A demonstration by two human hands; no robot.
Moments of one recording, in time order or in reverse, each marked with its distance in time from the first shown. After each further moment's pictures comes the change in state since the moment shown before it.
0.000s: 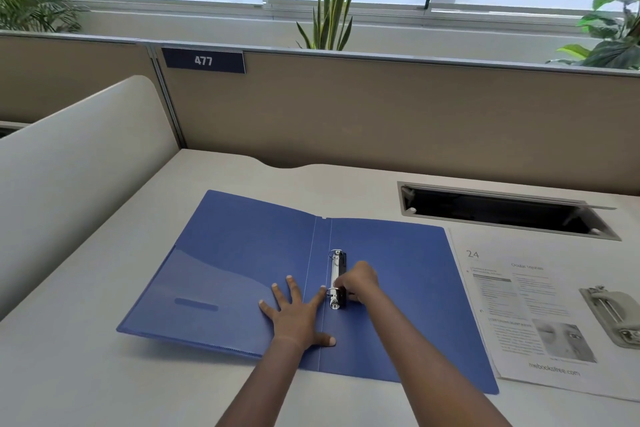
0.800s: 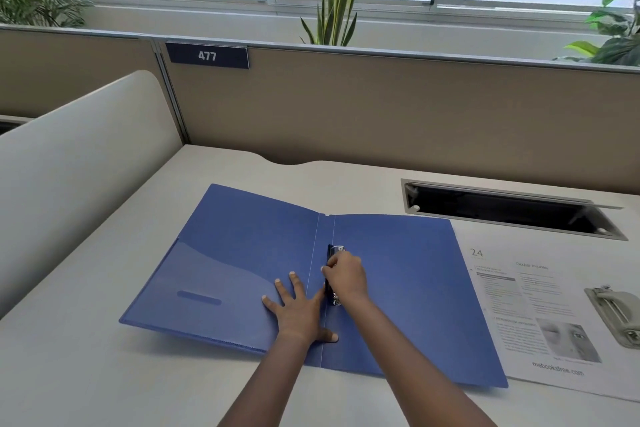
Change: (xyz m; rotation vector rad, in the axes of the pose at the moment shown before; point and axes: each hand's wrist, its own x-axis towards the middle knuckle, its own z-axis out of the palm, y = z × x) left_hand -0.003 0.004 -0.004 0.031 -0.010 -0.022; right_hand -0.016 -0.006 0.022 -0.083 0.144 -0.396
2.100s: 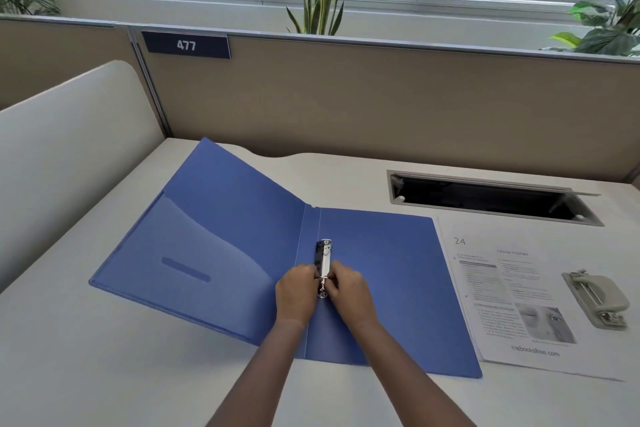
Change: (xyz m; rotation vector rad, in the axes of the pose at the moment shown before) left_hand 0.017 0.019 -0.005 -0.411 0.469 0.051; right_hand -0.031 0.049 -0.010 -0.121 0.039 -0.296
